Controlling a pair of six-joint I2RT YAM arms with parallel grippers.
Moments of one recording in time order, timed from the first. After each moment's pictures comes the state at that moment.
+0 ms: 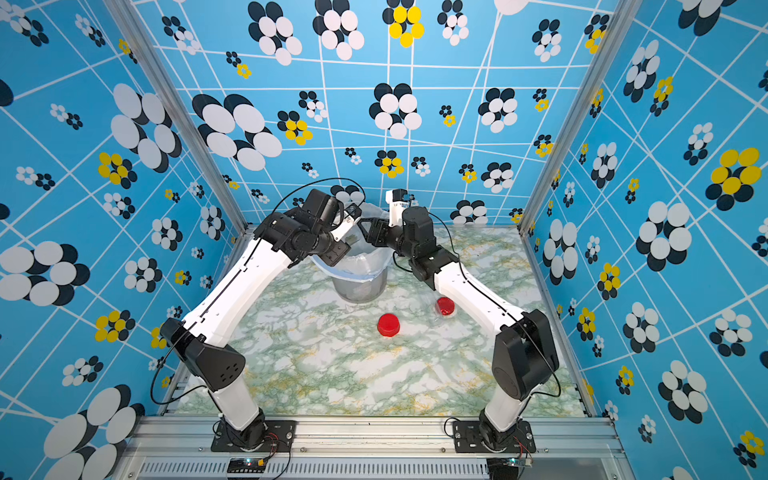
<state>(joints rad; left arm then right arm) -0.57 1.78 2.05 -1.16 -0.23 0.32 0.56 1.70 1.47 0.09 -0.26 0.58</state>
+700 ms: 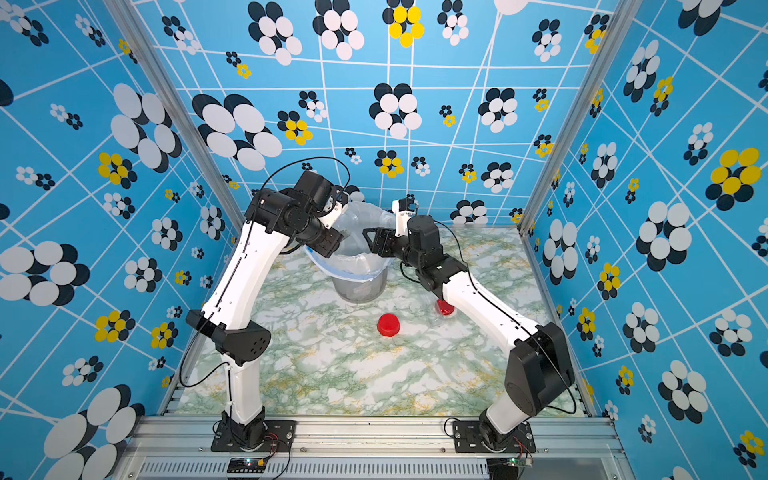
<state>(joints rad) -0.52 2.02 2.60 -1.62 -0.18 0.12 0.56 1.58 1.36 0.01 -0.19 0.55</state>
